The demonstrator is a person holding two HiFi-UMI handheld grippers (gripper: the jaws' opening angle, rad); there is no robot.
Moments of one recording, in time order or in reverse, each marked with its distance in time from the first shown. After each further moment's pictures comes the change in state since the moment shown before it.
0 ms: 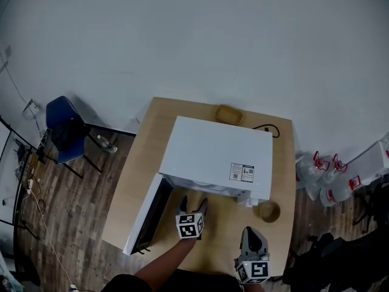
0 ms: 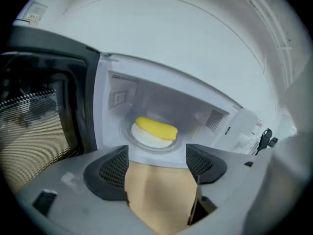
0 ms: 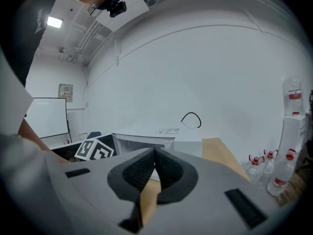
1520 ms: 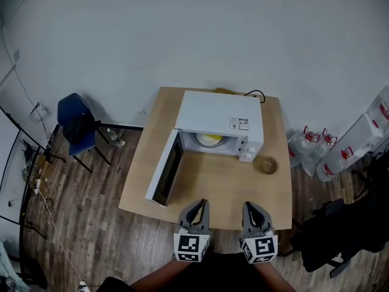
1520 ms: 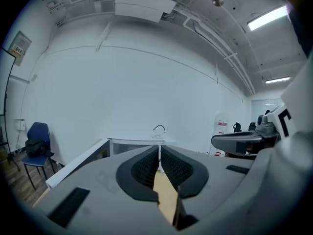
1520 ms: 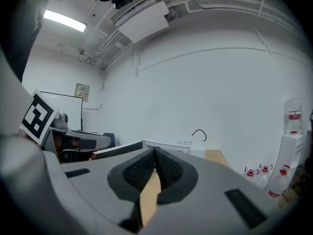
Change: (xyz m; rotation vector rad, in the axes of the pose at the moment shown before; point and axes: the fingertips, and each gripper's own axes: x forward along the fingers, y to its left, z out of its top) left arm -0.346 -0.110 0.034 0.292 -0.296 -0.183; right arm -0.167 0.105 0.030 -0.120 -0.084 0.060
